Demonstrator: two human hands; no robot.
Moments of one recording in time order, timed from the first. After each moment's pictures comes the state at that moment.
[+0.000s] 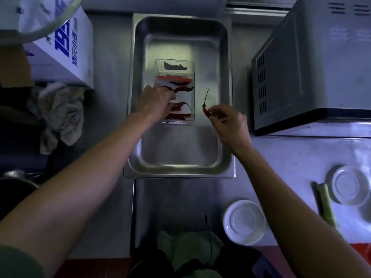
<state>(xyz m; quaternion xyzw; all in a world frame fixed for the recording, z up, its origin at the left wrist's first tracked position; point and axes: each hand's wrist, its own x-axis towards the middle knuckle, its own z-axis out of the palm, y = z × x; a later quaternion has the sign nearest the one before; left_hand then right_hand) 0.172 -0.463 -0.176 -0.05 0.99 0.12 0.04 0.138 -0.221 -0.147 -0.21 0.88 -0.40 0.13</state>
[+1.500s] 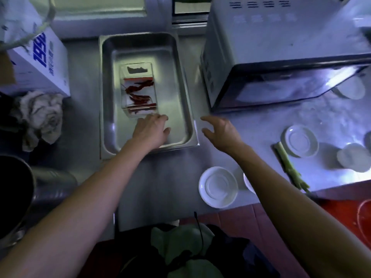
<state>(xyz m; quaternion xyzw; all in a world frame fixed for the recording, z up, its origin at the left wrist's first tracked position) 0.270 -0.319 -0.145 -0.05 0.98 0.10 0.13 0.215 -0.081 -0.143 -0.20 0.94 -0.24 0.13</state>
